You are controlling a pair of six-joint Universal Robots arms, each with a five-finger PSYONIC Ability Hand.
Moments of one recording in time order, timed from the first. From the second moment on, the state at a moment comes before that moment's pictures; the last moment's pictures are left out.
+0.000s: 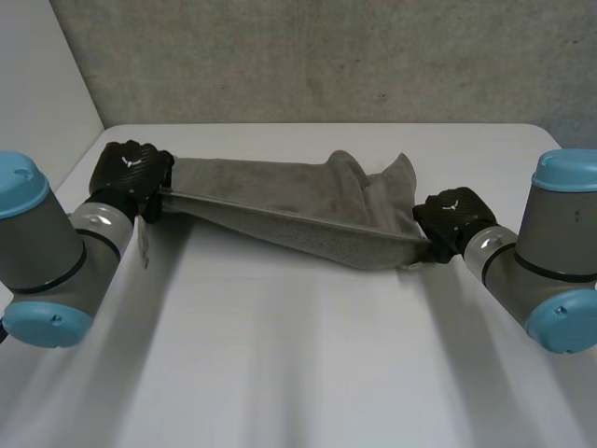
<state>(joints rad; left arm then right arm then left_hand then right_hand) 4.44 -1.96 -1.60 3.50 -1.53 3.55 1.90 -1.02 1.41 -0.02 1.45 2.58 1.44 1.52 1.55 1.53 1.53 1.25 1.25 1.23 1.25 1.08</state>
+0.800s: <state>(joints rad) 4.44 -2.12 -1.66 3.52 -1.53 3.65 1.78 -1.02 1.46 -0.08 1.44 2.57 1.10 1.09 1.10 1.11 1.09 1.32 1.34 1.33 1.34 1.19</state>
